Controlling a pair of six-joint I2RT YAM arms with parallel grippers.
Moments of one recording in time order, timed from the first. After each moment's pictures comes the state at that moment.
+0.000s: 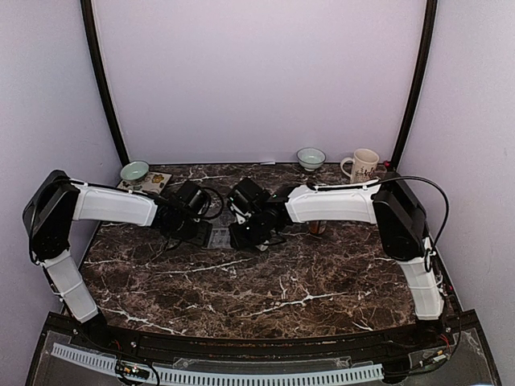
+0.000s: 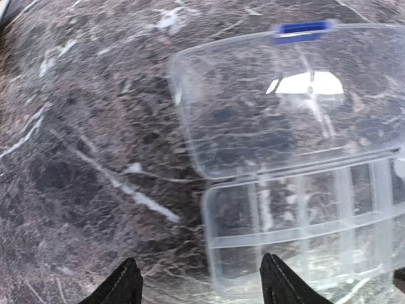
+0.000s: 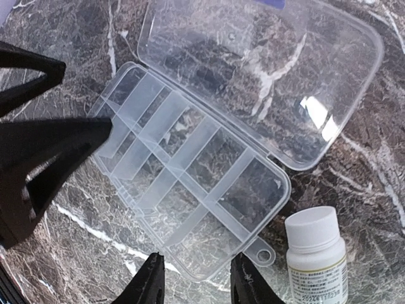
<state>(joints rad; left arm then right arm) -0.66 1.74 1.02 -0.36 -0.27 -0.35 1.00 2.22 1.76 -0.55 -0.02 0.48</state>
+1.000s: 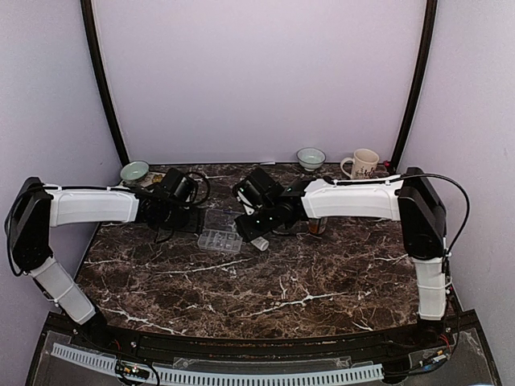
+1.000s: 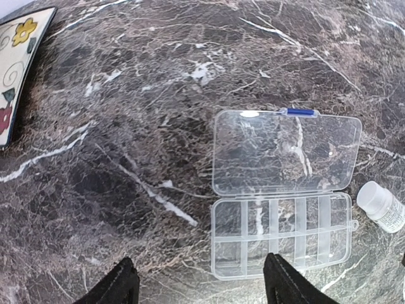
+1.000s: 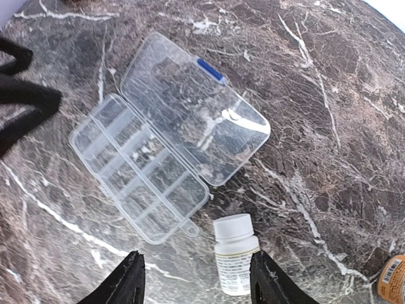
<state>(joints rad) -0.63 1.60 1.02 -0.38 -0.28 -0.43 0.99 2.08 1.65 -0.49 0.16 0.31</state>
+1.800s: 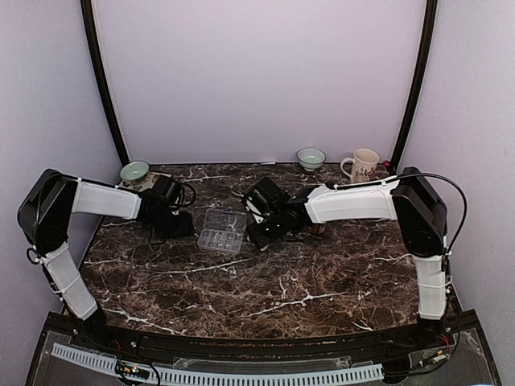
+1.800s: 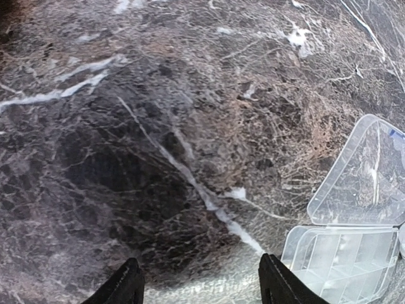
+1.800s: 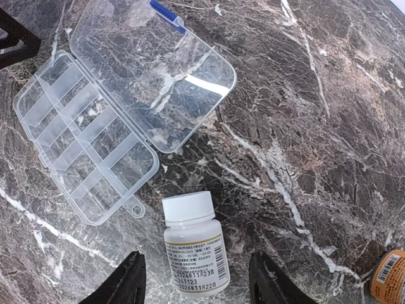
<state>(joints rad) -0.43 1.74 0.96 -0.28 -0.07 -0.53 0.96 2.08 1.54 -0.45 0.17 0.23</state>
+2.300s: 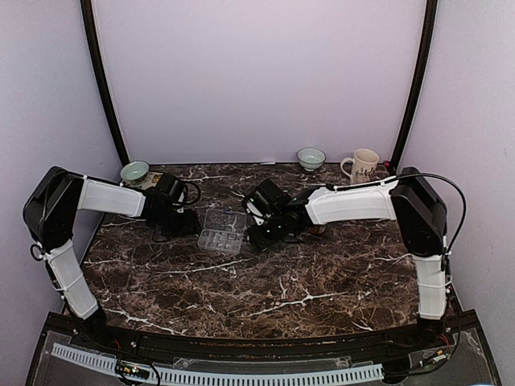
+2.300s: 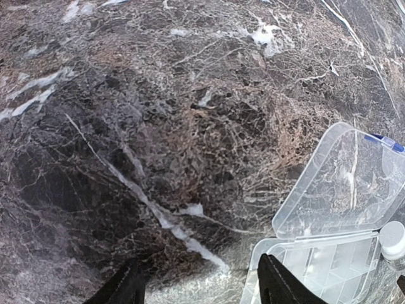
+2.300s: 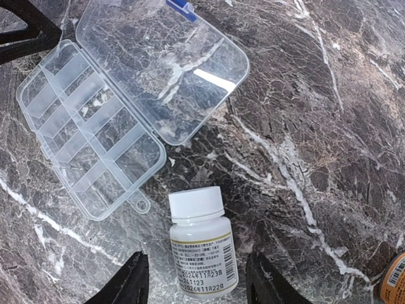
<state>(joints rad) -0.43 1.78 1.00 -0.25 0.02 -0.53 0.95 2.08 1.51 -0.43 0.13 0.23</state>
